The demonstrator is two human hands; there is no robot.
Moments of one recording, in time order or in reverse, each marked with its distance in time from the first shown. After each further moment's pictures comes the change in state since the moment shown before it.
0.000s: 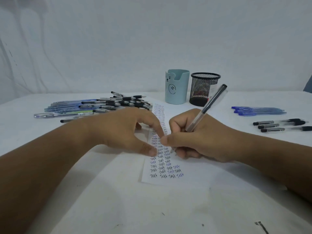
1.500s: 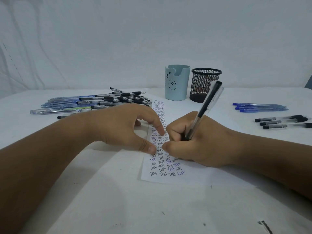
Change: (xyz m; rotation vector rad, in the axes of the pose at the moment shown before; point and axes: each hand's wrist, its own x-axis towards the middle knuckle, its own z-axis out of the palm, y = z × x) left_hand 0.002 -0.004 0.000 0.011 -0.025 0.003; right_hand -0.001 0.002 0.004 -0.355 0.026 -0.105
